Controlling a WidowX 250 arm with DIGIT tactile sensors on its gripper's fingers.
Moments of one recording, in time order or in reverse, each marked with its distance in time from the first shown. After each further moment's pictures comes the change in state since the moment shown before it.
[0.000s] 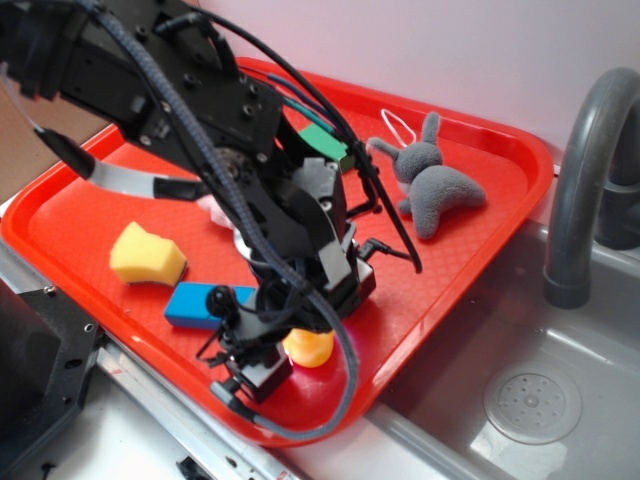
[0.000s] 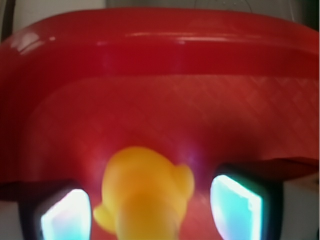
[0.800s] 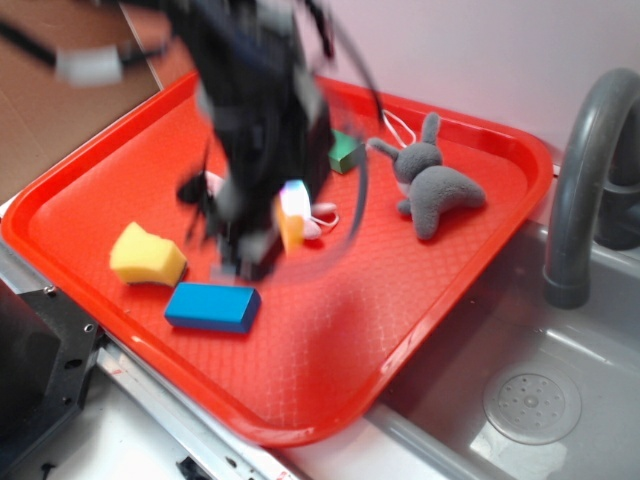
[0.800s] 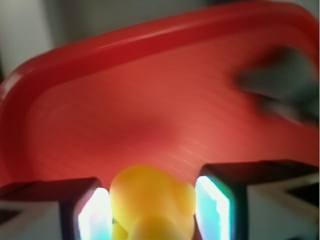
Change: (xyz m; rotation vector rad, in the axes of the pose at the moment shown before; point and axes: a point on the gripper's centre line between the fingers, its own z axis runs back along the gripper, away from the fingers) arm -0.059 0.050 0.078 0.028 -0.012 0.456
